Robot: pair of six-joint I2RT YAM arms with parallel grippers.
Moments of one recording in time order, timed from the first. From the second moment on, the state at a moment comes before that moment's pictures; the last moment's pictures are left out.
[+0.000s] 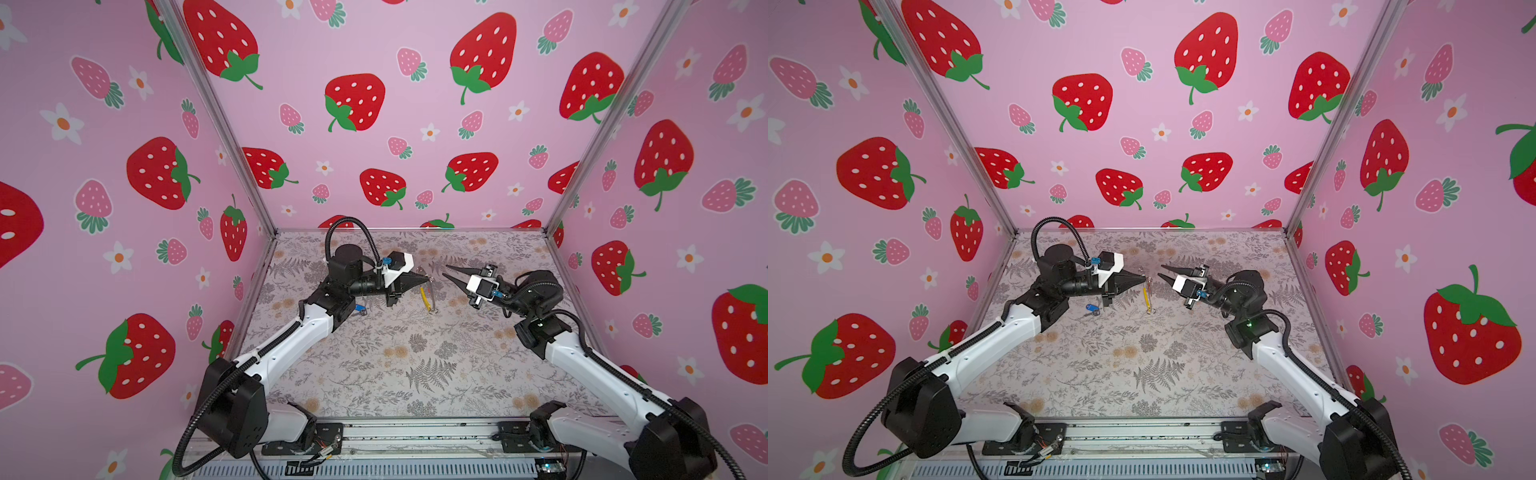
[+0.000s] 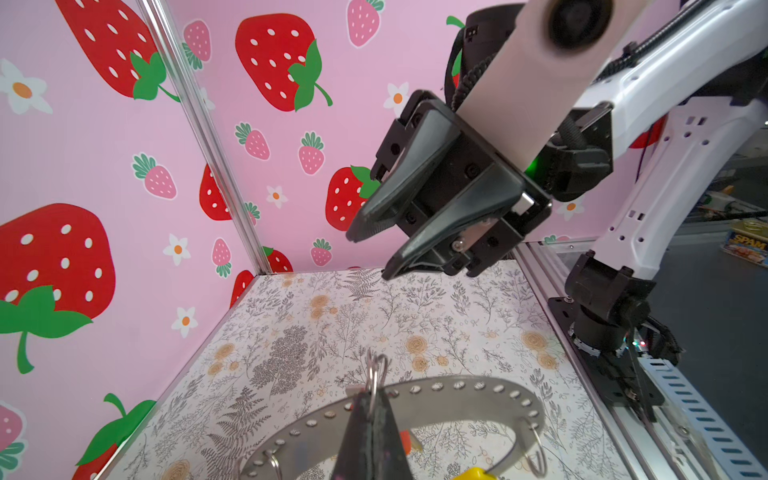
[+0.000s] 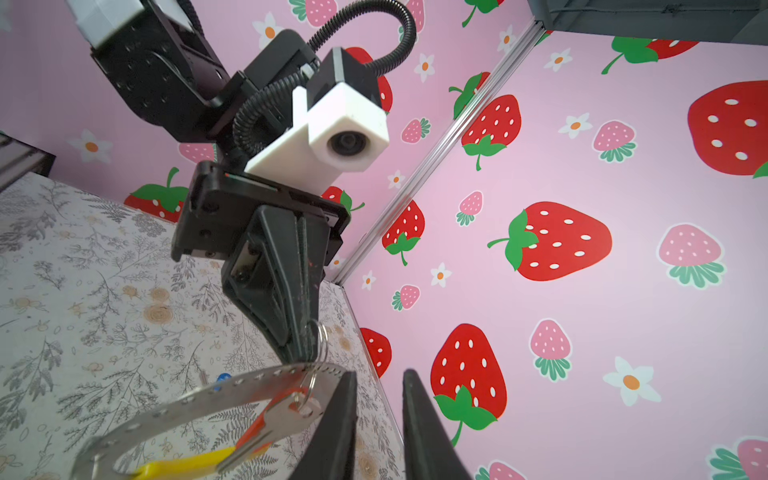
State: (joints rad) left arm -0.49 1.36 1.01 0.25 0.92 0.31; right arm 0.55 1.12 0.77 0.57 -0.74 -0.55
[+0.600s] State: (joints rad) left arm -0.49 1.37 0.99 0.28 0.91 0.36; right arm 0.54 1.19 0.89 0.34 -0.83 -0.39
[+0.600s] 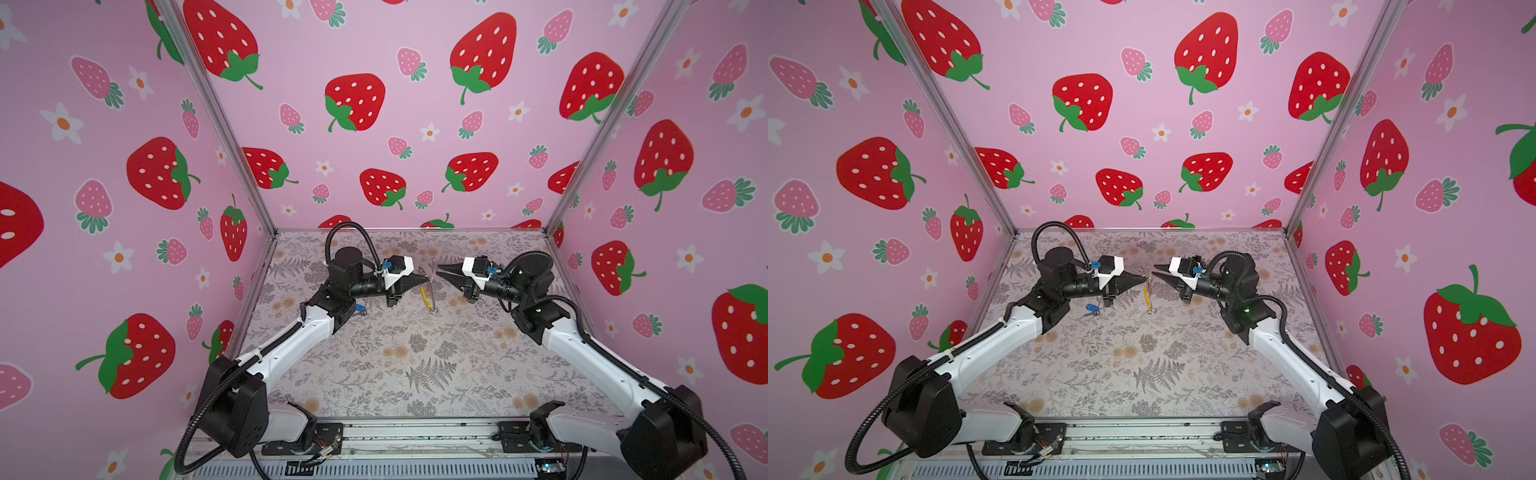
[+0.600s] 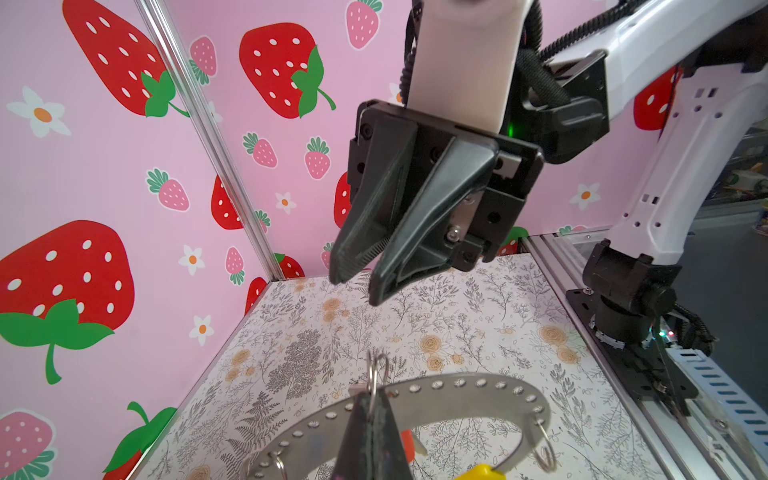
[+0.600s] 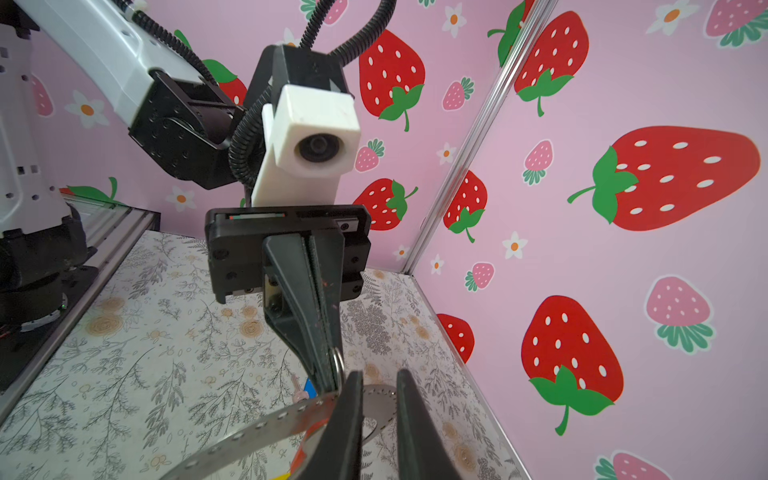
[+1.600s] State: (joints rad) left arm -0.50 1.37 1.02 0.11 0.87 0.51; right arm 0.55 1.25 0.96 0.12 -0.93 -0.43
